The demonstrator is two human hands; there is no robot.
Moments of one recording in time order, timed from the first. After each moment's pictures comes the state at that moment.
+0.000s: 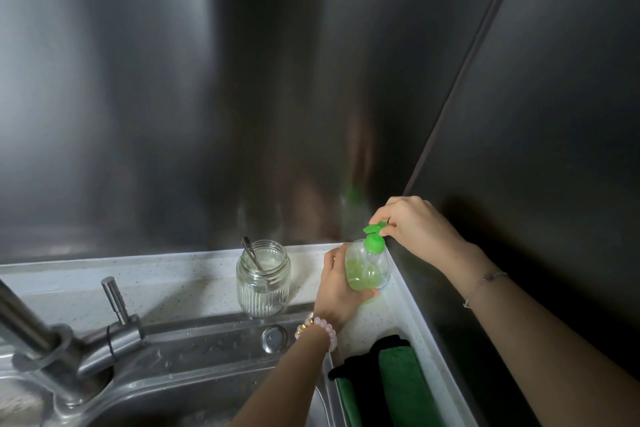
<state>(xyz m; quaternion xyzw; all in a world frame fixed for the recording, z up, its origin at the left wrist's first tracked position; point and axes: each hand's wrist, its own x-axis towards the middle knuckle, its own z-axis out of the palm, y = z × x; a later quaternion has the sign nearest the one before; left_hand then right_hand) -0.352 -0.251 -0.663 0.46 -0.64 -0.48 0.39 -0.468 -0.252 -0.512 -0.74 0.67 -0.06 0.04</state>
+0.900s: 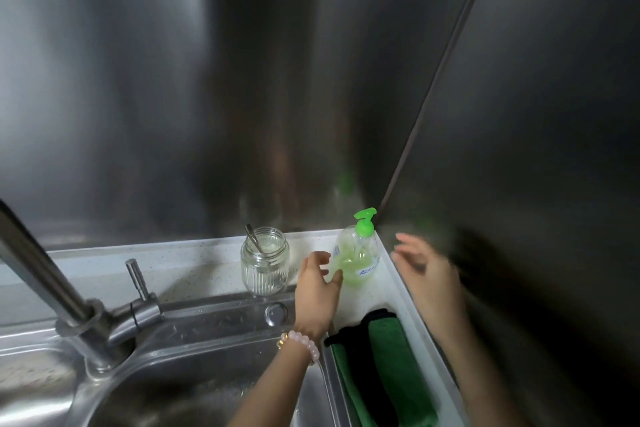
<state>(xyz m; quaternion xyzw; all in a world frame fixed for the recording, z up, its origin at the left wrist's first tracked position) -0.317 -0.199 -0.629 0.56 -0.57 -0.45 0.40 -0.449 -0.140 -0.541 -0.50 0.76 -0.39 0.15</state>
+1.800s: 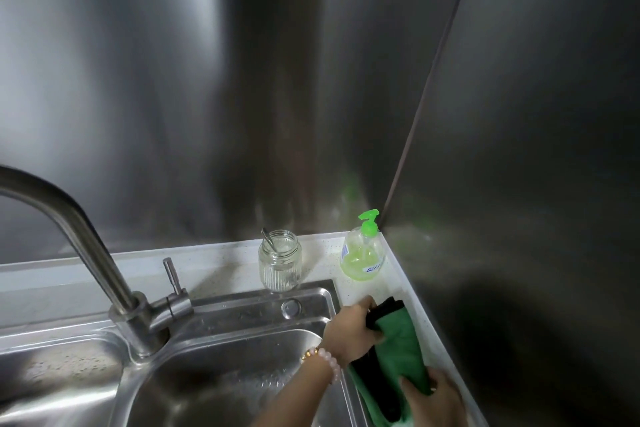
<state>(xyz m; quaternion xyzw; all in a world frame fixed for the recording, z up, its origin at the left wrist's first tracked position) -0.323 -0.144 -0.624 0.48 -0.75 -0.44 0.12 -0.439 -0.034 -0.658 -0.30 0.87 -0.27 0.29</state>
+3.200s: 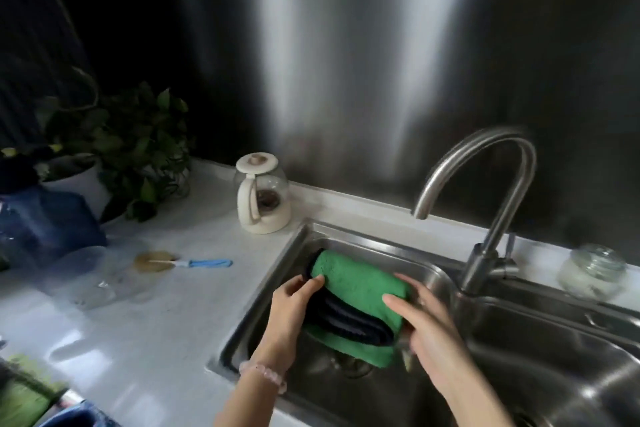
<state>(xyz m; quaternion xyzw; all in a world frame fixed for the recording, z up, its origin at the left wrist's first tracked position) 0.208 0.103 -0.549 0.61 -0.24 -0.46 0.60 0.027 0.050 -0.548 -0.43 0.41 -0.41 0.70</state>
